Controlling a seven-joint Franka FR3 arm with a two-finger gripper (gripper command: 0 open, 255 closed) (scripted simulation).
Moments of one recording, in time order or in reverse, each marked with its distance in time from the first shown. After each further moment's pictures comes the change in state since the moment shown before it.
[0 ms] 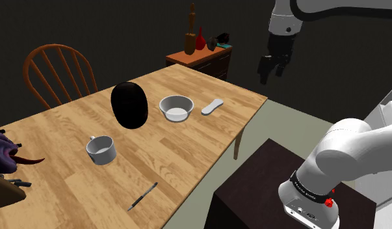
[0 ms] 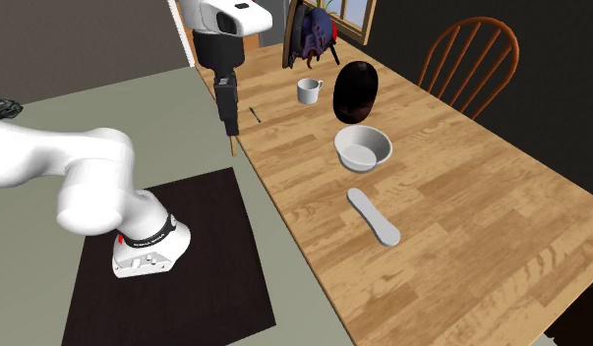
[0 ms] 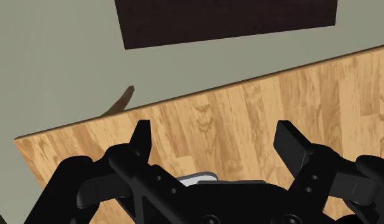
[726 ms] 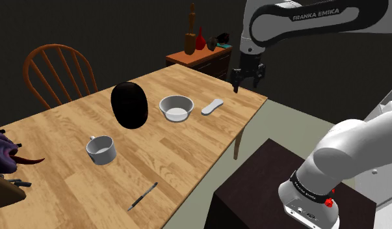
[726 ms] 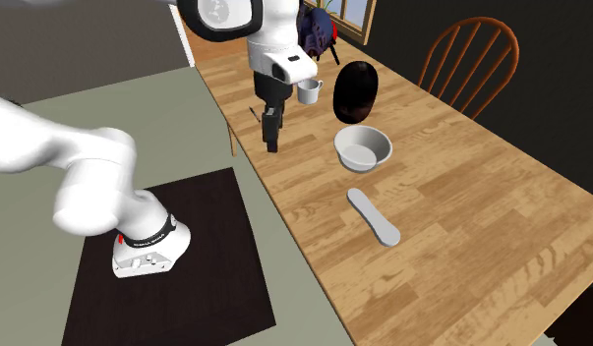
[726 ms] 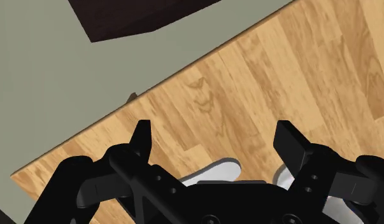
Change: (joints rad) arm -0.067 0.259 0.058 -0.025 0.051 0.285 0.278
